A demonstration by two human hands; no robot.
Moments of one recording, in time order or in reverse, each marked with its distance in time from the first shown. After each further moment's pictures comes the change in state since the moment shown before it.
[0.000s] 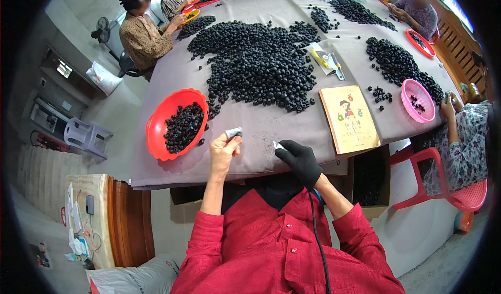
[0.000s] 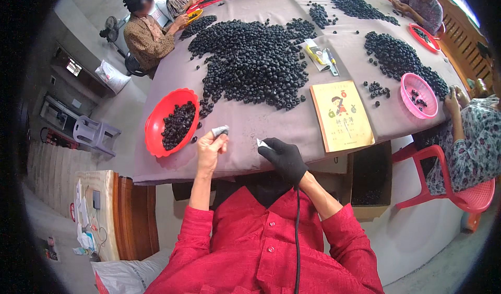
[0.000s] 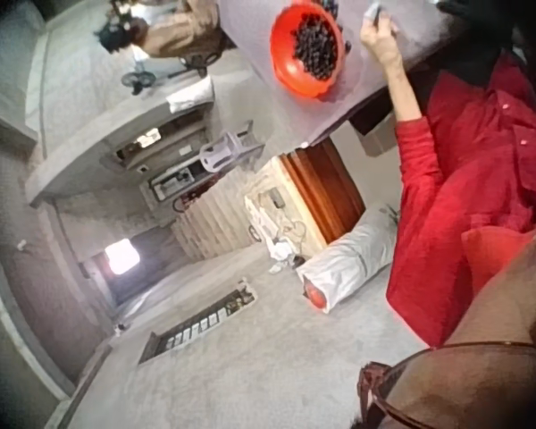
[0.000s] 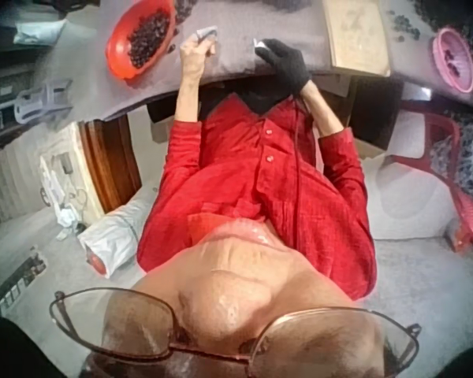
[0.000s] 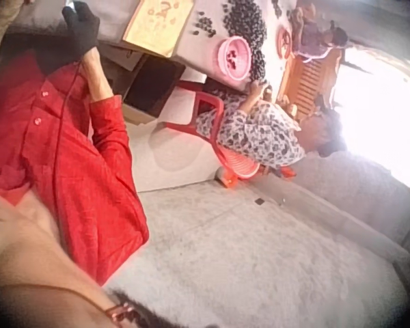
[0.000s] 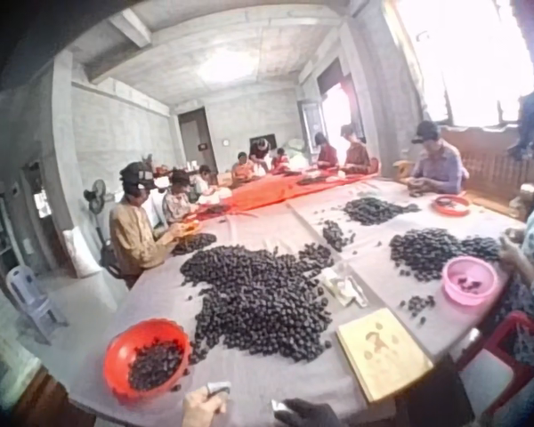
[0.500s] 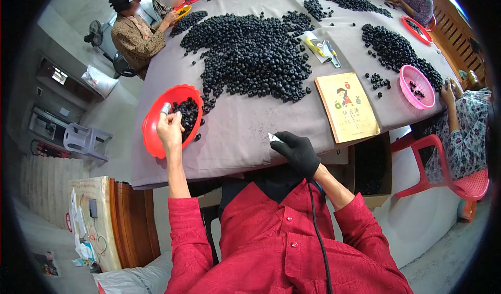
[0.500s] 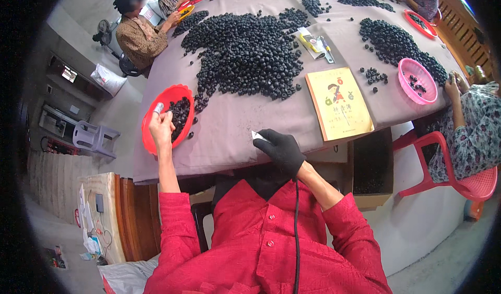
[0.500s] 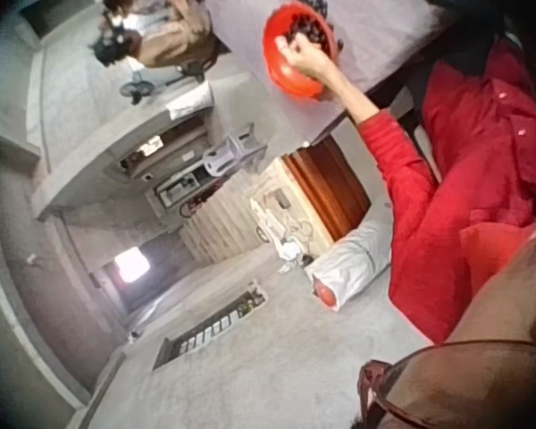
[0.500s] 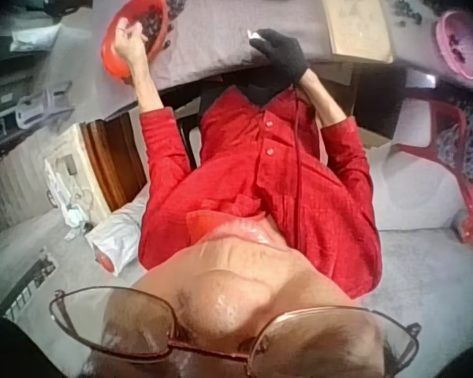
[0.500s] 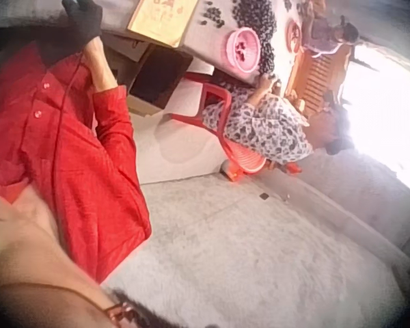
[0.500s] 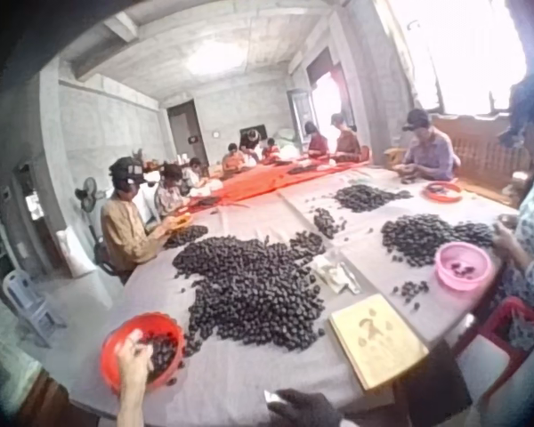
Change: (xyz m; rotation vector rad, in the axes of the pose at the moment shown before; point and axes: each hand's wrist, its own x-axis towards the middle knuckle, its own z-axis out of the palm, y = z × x) left_hand 0.047 0.059 -0.091 0.498 0.430 0.253; right_hand -0.005 -0.002 0.000 -0.060 -0.009 0.008
